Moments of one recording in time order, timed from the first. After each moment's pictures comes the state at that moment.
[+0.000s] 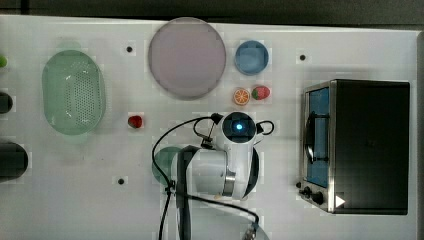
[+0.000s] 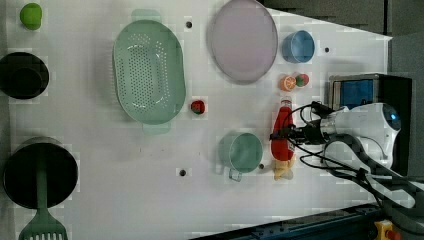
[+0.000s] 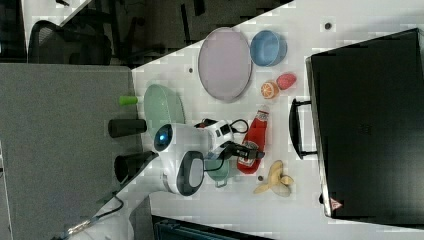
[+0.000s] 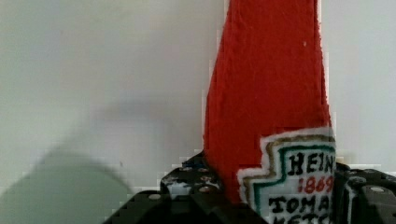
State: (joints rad) arm -0.10 0.32 0.03 -2.41 0.03 0.93 -0.57
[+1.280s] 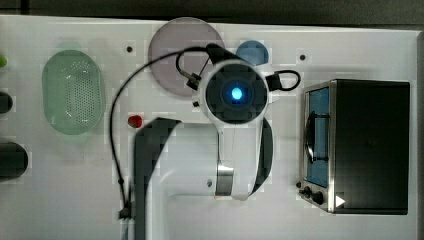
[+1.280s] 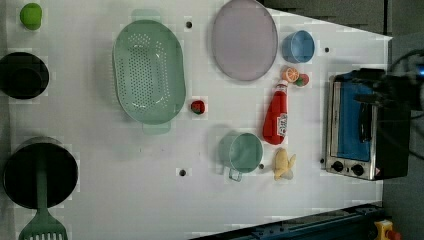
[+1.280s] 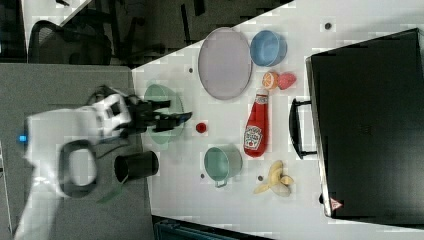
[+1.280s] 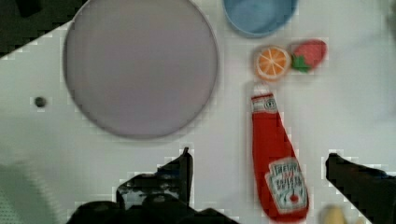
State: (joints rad) arm -0.10 -0.01 0.09 -2.04 0.02 0.56 -0.30
